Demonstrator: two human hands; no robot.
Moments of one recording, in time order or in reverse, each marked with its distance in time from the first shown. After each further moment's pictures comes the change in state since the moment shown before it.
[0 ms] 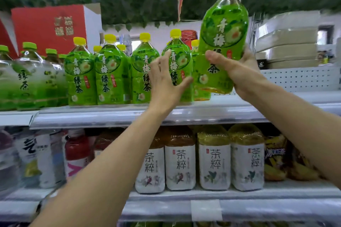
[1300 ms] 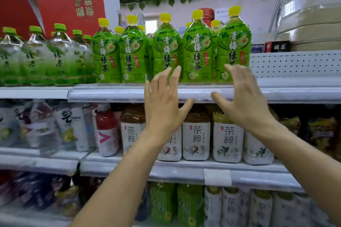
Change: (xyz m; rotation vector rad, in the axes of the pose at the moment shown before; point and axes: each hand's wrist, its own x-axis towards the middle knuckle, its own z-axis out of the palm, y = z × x) left_hand -0.100 -0.021 -0.050 0.499 0.018 0.144; right_hand -0.100 0.035 0.016 -1.092 -0.112 -0.254
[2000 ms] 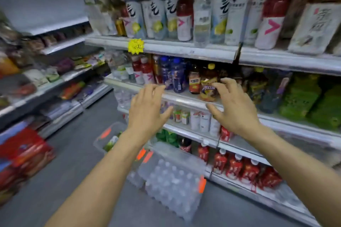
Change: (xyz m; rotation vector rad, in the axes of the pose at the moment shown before) left_hand -0.353 -0.350 -0.312 0.336 -0.589 -0.387; right_hand -0.273 -0.398 0.210 0.149 -0.586 -0.171
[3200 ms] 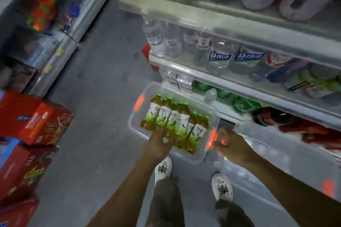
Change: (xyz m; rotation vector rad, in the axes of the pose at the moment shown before) left_hand 0.001 -0.534 0.381 -0.565 -0.972 -0.856; right_hand 0.140 -0.222 0.596 0.444 -1.029 0.755
